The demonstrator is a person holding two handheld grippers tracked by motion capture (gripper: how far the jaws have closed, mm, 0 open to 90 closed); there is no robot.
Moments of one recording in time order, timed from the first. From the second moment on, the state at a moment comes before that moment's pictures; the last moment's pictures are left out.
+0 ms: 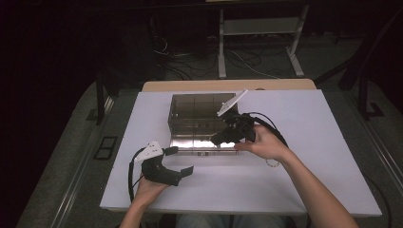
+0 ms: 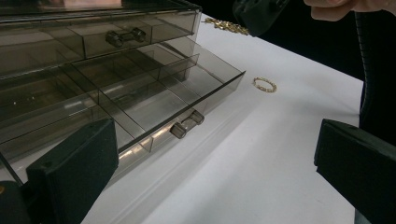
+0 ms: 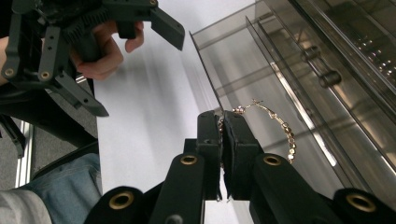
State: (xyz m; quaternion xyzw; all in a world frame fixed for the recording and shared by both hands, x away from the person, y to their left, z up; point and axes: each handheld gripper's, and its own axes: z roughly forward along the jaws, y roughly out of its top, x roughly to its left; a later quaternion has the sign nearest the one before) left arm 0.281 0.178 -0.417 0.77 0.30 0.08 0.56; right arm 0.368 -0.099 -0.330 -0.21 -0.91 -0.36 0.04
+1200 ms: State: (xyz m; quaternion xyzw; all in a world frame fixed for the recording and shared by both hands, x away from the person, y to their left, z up) left arm 0.281 0.177 -0.416 0.77 0.30 0.07 0.57; right arm 0.386 -0.034 -0.345 -0.19 -0.90 -0.38 0.06
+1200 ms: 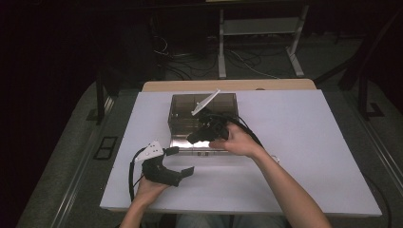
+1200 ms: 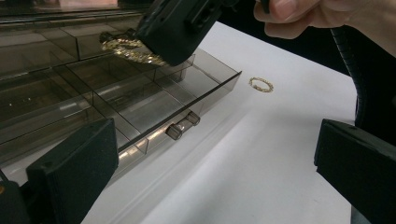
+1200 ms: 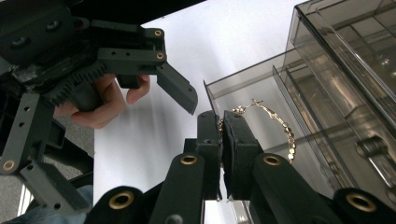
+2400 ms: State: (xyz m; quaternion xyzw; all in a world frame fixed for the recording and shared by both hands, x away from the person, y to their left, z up) left arm 0.281 0.180 -0.416 0.77 0.30 0.07 0.57; right arm 0.412 0.001 -0.394 -0.21 -0.91 -0.35 0.08
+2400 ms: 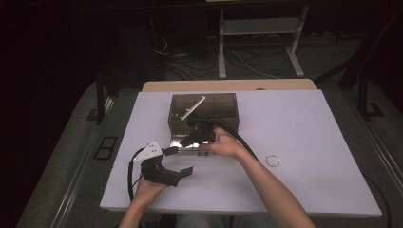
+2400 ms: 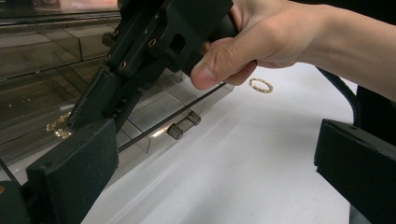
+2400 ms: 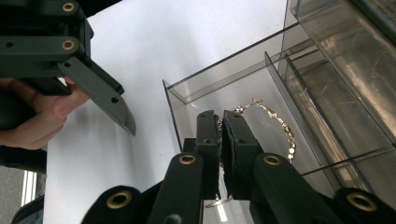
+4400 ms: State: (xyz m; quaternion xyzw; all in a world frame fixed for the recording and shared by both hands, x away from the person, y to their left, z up) left arm 0.281 0.180 -0.416 0.77 0.30 0.07 0.56; right arm 0.359 -0.164 -0.349 -0.28 -0.86 -0.42 0.01
